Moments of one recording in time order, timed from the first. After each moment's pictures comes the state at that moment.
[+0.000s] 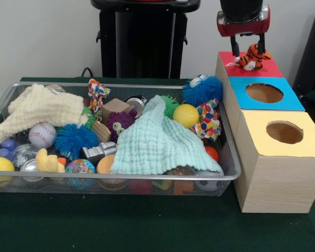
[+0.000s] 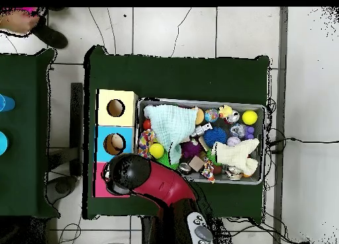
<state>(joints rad) -0.13 -0.80 0.10 2.09 0.45 0.62 1.54</state>
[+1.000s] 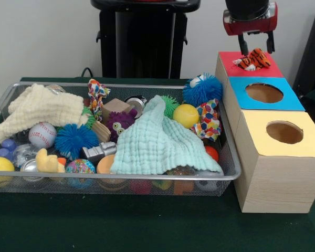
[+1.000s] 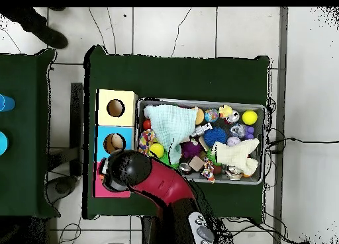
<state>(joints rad) -0.14 -0.82 0.13 2.10 0.52 0.62 1.54</state>
